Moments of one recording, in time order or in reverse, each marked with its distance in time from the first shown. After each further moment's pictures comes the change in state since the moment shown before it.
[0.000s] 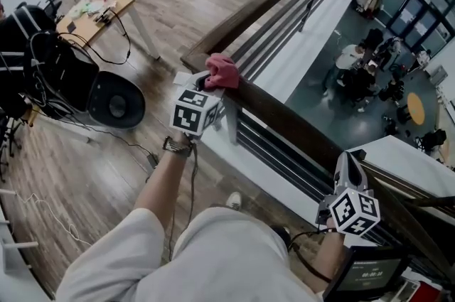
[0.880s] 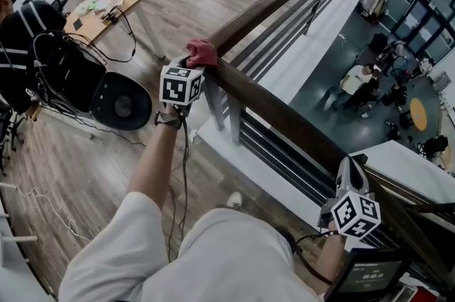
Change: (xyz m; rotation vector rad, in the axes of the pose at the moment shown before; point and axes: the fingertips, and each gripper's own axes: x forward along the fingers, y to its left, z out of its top) left arm 0.011 0.112 0.004 -0.037 0.014 0.176; right arm 0.001 -0.005 -0.001 -0.017 0.033 -0.005
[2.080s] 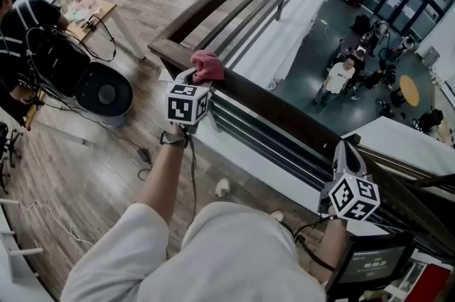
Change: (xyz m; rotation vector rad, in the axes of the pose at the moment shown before) left arm -0.048 -0.204 -0.025 -0.008 0.013 -0.118; right arm -0.081 -0.098 -0.028 0.009 -0.023 -0.042
